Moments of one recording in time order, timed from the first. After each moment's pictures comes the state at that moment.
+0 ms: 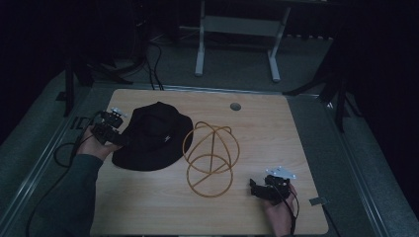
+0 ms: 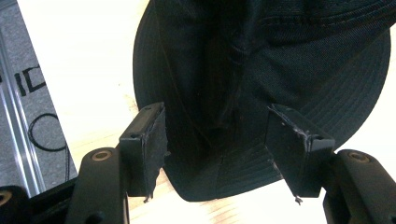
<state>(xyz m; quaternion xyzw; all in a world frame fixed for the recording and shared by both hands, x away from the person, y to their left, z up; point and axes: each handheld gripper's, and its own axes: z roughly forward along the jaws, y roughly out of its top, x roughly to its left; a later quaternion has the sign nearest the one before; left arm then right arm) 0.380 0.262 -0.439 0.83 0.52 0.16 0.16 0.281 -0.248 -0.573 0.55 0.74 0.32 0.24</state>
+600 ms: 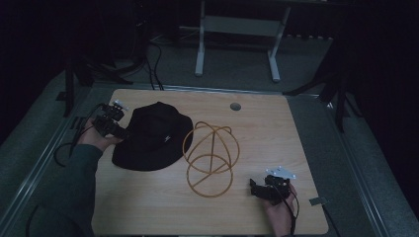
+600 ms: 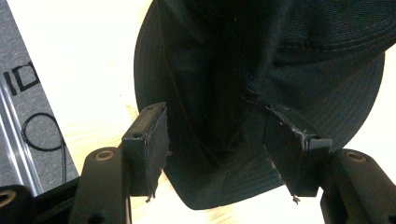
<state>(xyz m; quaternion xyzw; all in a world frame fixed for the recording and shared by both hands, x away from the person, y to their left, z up) 0.400 0.263 -0.430 0.83 0.51 0.14 0.16 0.281 -0.248 -0.573 0.55 0.74 0.32 0.24</state>
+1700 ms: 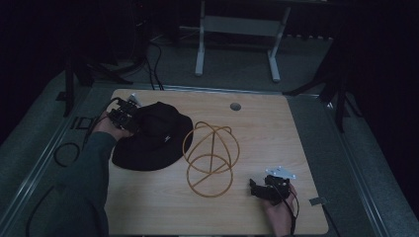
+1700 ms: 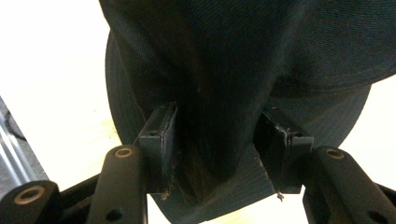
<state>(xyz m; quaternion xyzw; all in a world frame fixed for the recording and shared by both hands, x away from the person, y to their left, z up) 0.437 0.235 -0.437 0.85 0.51 0.09 0.11 0.281 -0.247 -0.573 0.54 0.74 0.32 0.23</state>
